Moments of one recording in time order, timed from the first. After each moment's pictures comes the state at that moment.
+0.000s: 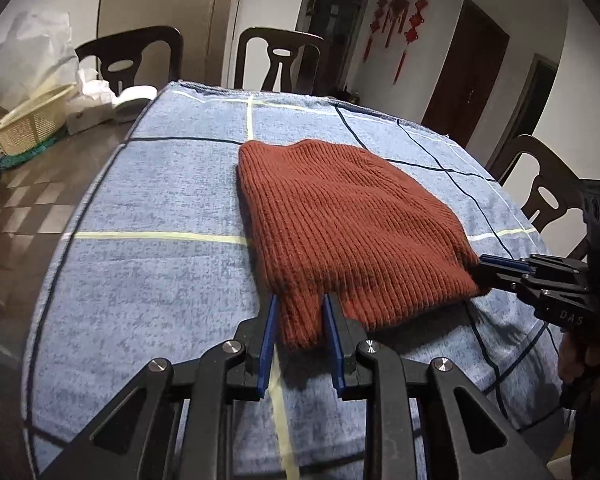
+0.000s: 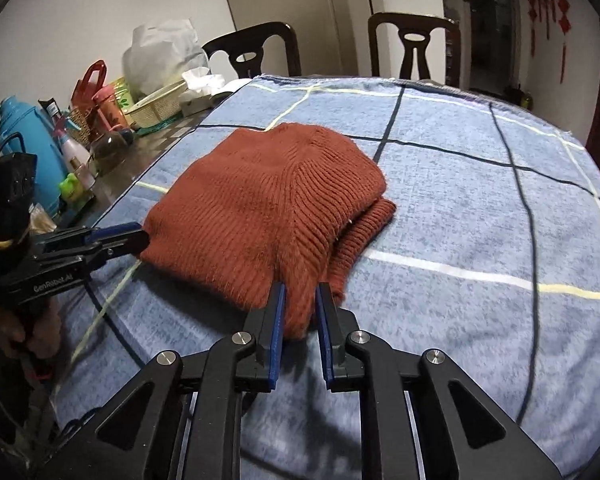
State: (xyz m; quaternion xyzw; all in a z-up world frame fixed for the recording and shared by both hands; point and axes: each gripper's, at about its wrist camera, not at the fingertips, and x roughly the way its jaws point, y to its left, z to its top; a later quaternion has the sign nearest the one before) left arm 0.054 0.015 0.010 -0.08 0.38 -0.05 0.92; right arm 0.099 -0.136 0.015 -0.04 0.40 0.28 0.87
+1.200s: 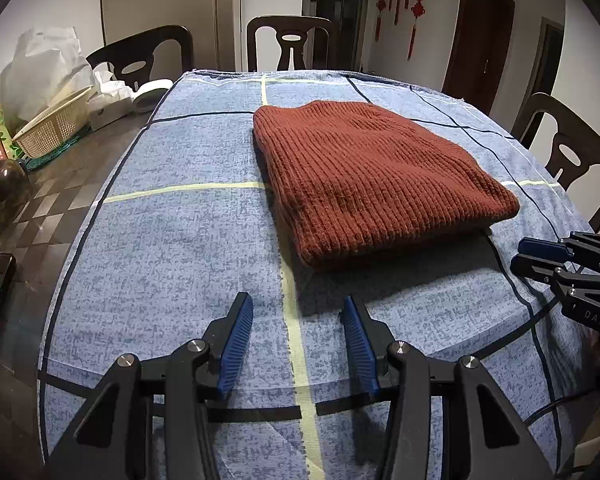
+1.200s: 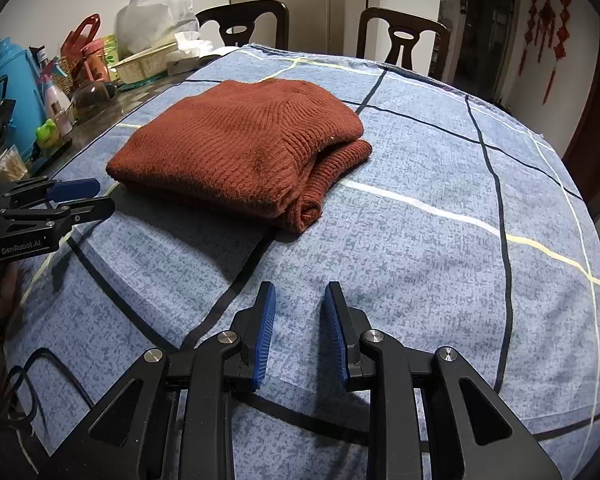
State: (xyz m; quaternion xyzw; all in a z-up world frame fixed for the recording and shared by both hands) left arm 0.030 -0.001 -0.013 -0.02 0.41 -0.01 0.91; right arm 0.072 -0.140 -0.012 -0.11 0.41 0.24 0.87
